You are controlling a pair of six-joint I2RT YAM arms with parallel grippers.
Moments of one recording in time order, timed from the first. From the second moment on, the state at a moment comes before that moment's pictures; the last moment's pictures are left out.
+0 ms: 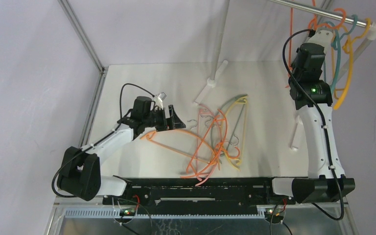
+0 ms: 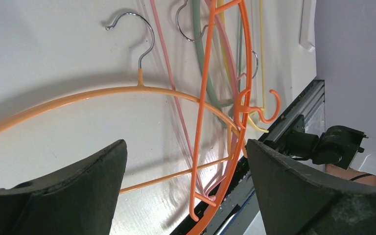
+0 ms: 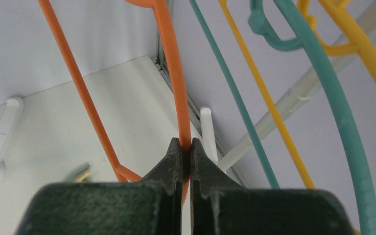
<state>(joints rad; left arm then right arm) -0.37 1.34 0.78 -0.14 0.56 -0.53 0.01 1.28 1.59 -0.59 0.59 0.00</state>
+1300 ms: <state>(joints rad) -0.37 1.37 0.78 -0.13 0.55 -0.52 -0.04 0.88 1.36 -0.68 0.45 0.10</state>
